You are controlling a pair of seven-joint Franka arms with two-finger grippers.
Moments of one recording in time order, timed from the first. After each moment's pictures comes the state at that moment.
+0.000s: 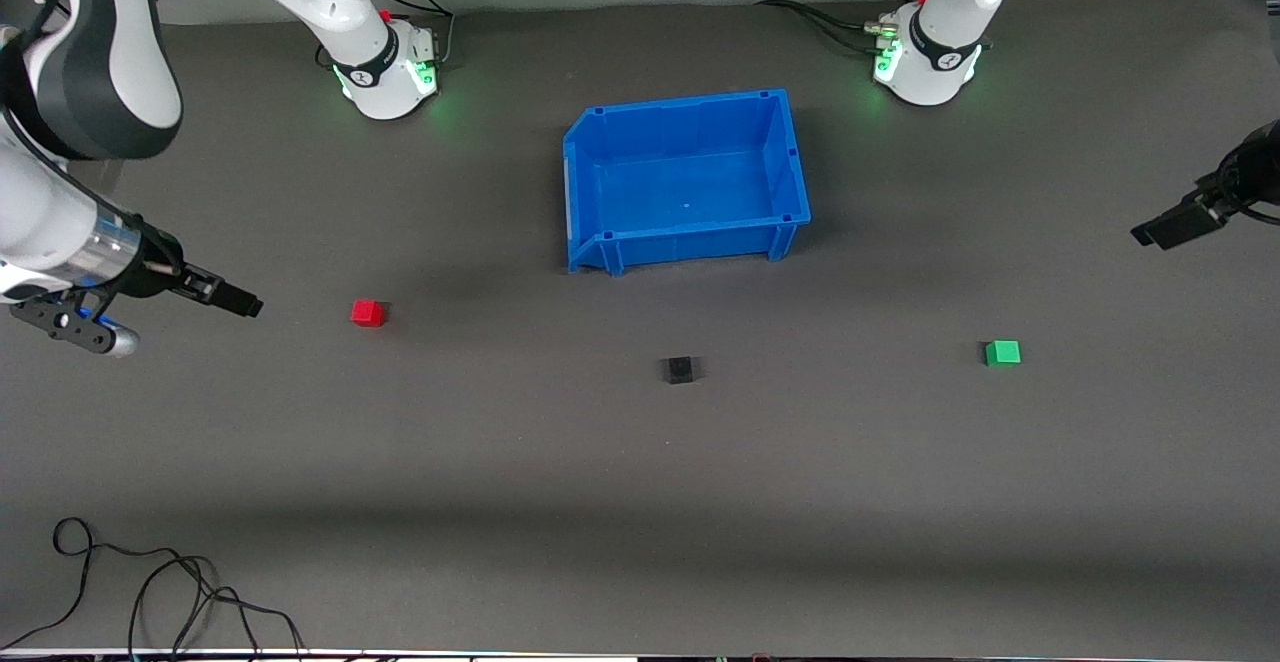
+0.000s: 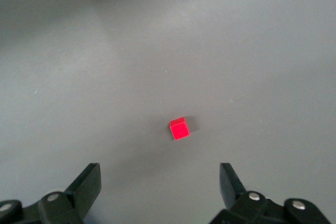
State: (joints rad) left arm 0.11 0.03 -0.03 -1.59 -0.08 1.47 -0.68; right arm -0.07 0.08 0.07 -1.81 0.02 1.81 0.48
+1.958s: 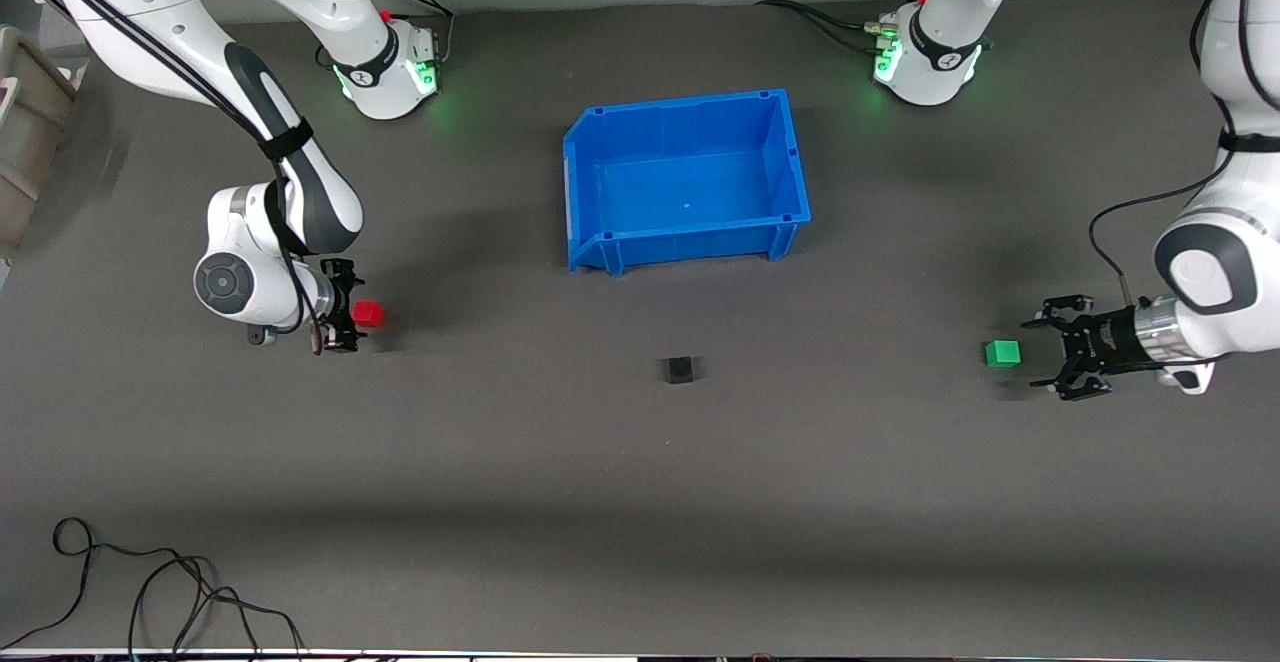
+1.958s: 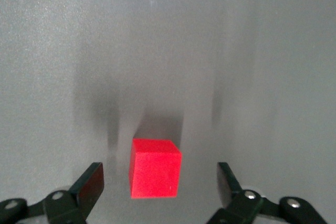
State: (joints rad) left arm 0.31 0.54 -0.07 -1.91 -0.52 2.20 -0.94; right arm -0.02 0.36 0.07 -2.23 -0.10 2.33 1.63
